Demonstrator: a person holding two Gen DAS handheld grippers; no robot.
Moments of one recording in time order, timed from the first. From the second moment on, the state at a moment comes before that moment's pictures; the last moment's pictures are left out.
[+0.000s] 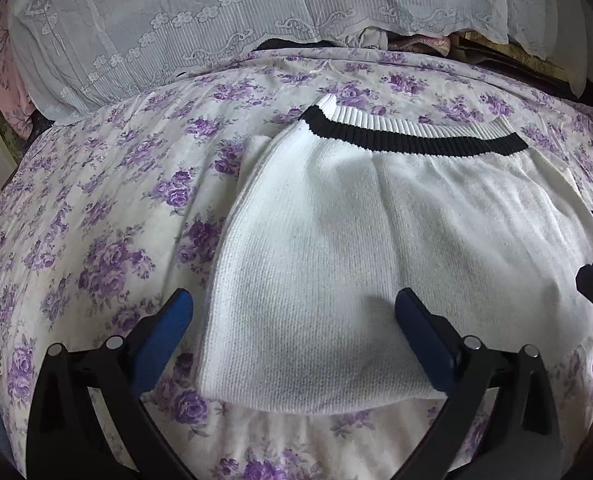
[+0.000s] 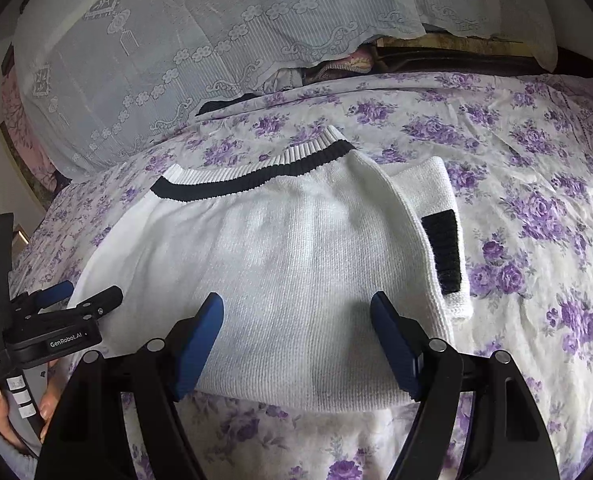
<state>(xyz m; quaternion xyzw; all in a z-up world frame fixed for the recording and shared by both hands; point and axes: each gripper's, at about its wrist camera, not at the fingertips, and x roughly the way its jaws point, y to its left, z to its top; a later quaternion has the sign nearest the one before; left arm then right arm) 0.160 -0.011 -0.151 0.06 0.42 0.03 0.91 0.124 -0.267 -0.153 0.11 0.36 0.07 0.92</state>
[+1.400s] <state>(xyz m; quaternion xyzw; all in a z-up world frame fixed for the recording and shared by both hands) 0.162 -0.030 -0.137 0.06 0.43 0.01 0.90 0.112 -0.342 -0.183 0.33 0.38 0.12 0.86</state>
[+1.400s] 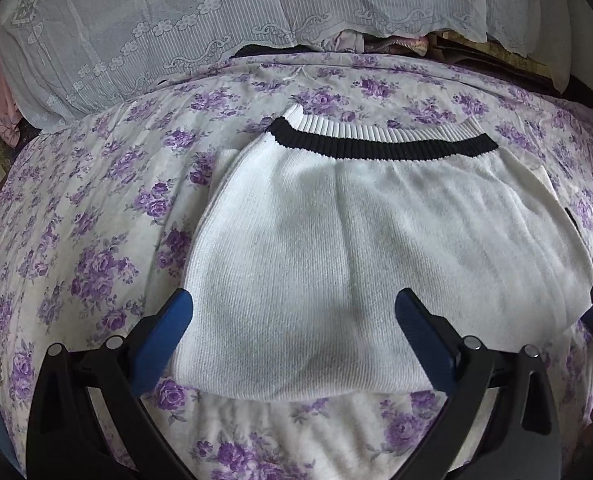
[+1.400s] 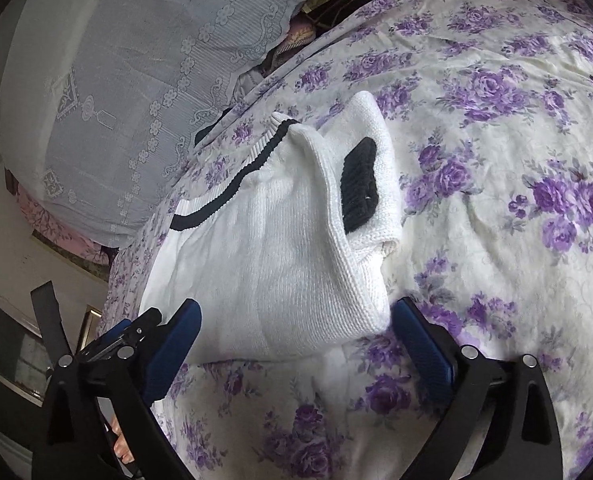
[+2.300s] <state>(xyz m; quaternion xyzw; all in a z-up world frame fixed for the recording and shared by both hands) 0.176 -0.041 -0.157 0.08 0.42 0.02 0.90 0.159 -0.339 -0.184 0.28 0.36 0.07 0.89</state>
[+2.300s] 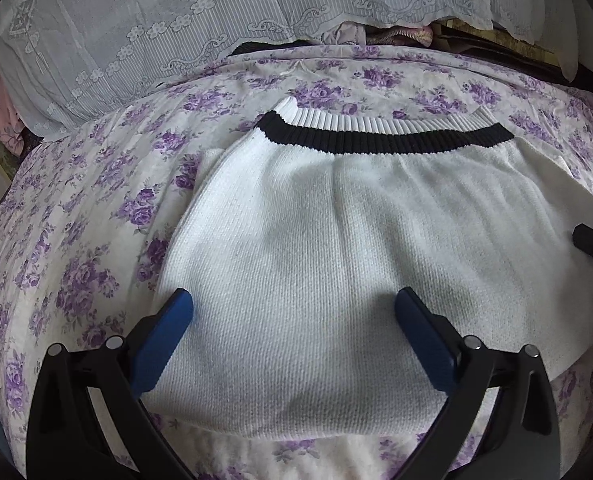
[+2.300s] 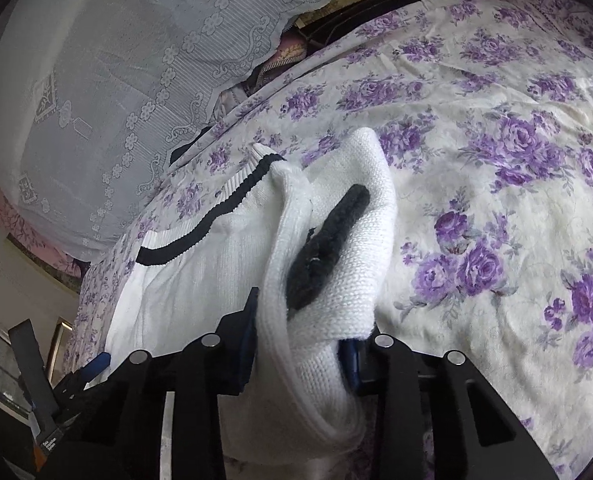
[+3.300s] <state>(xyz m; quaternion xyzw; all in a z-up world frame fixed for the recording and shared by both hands) 0.280 -0.104 -0.138 0.12 0.47 -0.03 0.88 0.129 -0.238 -0.108 0.06 0.30 0.13 0.94</state>
